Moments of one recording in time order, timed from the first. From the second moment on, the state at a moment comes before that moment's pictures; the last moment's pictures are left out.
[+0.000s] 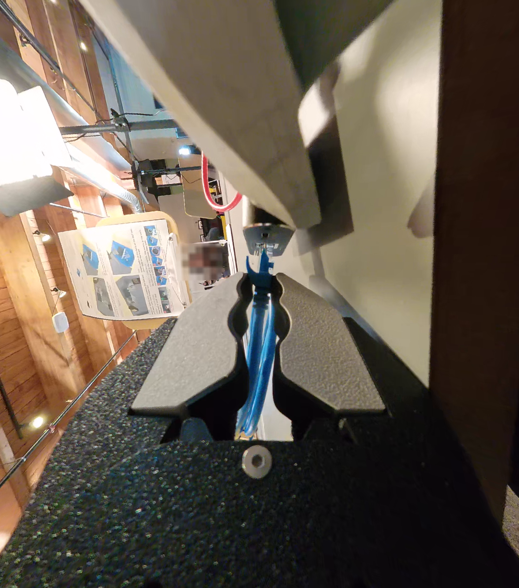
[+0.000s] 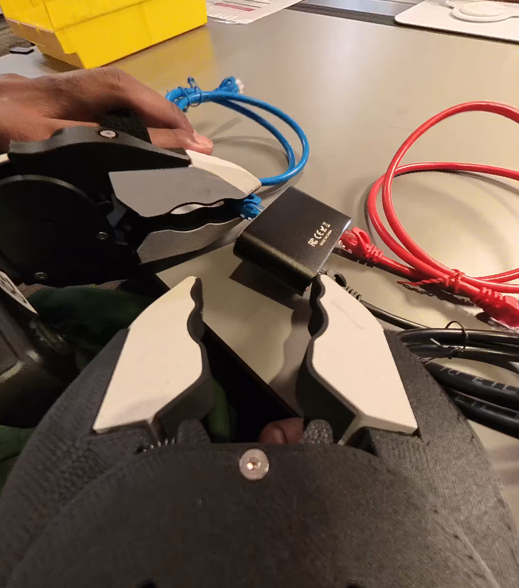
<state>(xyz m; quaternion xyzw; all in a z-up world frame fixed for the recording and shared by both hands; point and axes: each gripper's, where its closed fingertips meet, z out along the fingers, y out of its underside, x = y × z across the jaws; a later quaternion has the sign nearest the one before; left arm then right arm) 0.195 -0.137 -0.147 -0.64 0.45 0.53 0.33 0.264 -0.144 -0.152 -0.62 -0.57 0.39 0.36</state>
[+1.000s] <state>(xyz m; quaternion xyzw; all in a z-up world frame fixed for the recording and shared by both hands) 0.195 -0.149 -0.149 -0.65 0.46 0.45 0.40 0.257 -0.149 -0.151 -0.60 -0.59 0.39 0.38</state>
